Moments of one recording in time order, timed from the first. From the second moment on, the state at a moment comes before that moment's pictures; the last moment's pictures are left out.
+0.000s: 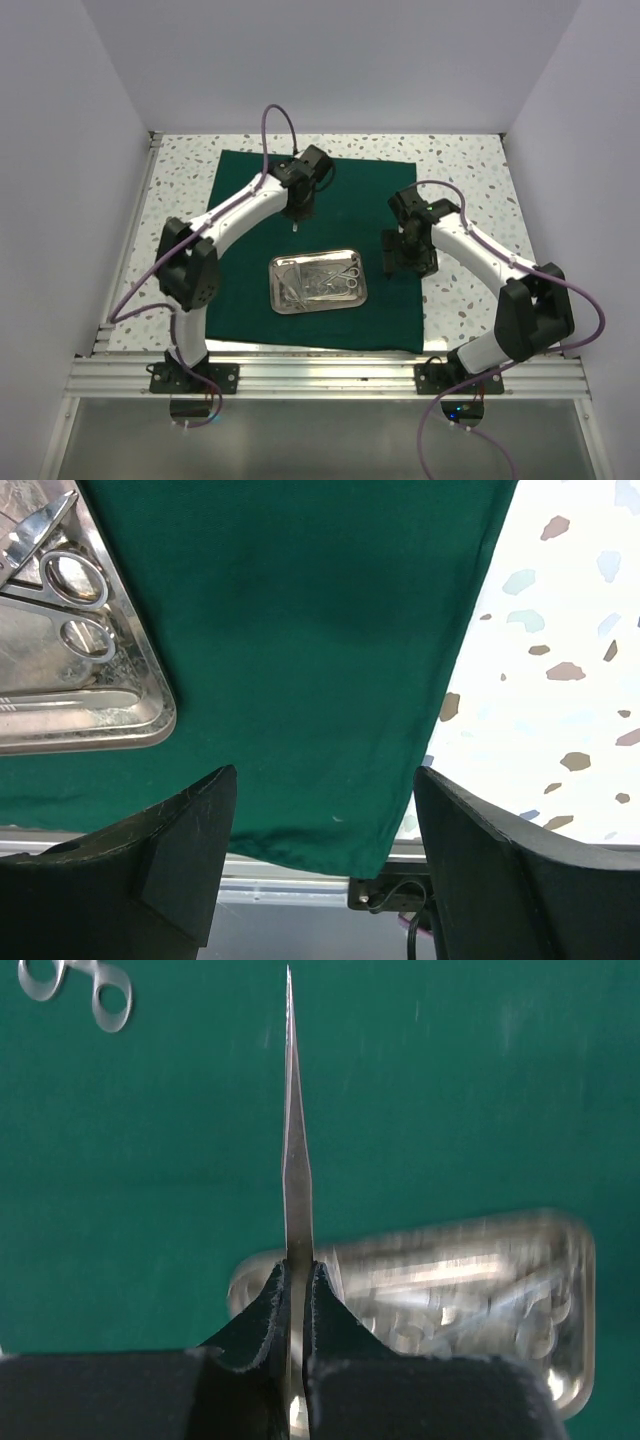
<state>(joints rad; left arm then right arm) -0.67 1.85 1.66 -0.98 -0.36 -0.53 0.44 1.50 1.12 -1.01 0.06 0.44</state>
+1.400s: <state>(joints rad) -0.64 1.68 1.40 -0.61 -0.13 -0.39 0.46 1.48 1.13 -0.93 -0.04 0.43</state>
